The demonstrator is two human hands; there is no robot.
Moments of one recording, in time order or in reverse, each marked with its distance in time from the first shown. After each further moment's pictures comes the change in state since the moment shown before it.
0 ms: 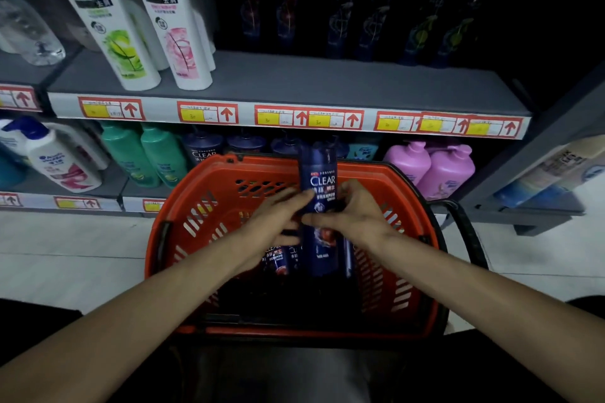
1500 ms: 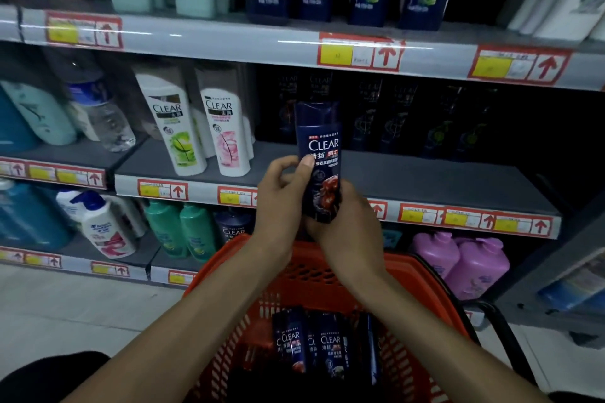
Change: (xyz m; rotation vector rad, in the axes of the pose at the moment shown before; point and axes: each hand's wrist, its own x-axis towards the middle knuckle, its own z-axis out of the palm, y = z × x) left_hand -0.004 0.131 -0.017 -0.399 0.409 0.687; right_hand 0.017 -0.128 0.015 -0.221 0.400 -0.501
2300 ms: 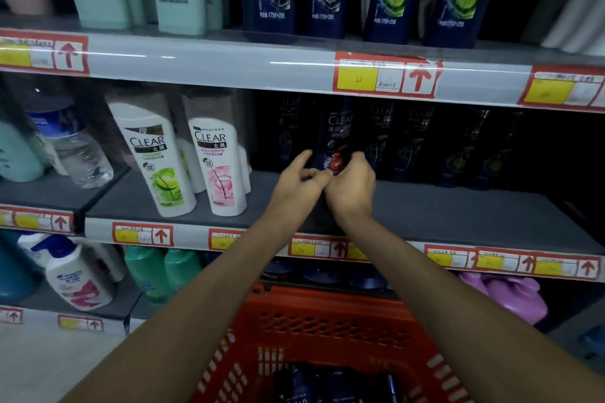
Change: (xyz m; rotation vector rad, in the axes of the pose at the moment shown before) left_hand 0.131 -0.019 0.011 0.346 -0.216 -0.034; right_hand 0.169 0.014 0.065 0.109 0.208 0.152
